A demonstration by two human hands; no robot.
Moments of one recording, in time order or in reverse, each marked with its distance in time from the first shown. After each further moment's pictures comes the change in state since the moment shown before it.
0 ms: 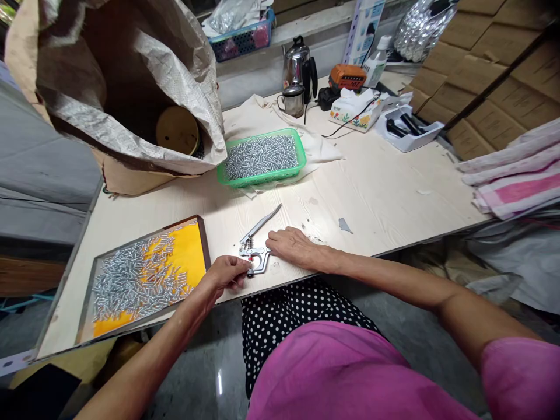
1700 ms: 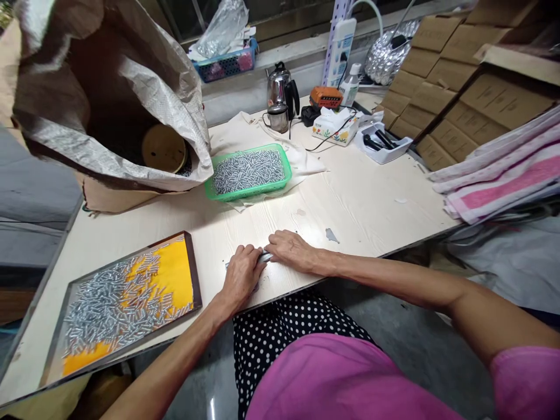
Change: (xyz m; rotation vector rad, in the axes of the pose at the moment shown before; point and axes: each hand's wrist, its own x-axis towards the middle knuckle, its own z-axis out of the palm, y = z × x) left_hand 0.025 0.026 0.046 1.005 0.364 0.910; right_hand -0.010 0.023 -0.013 0.014 0.076 0.037
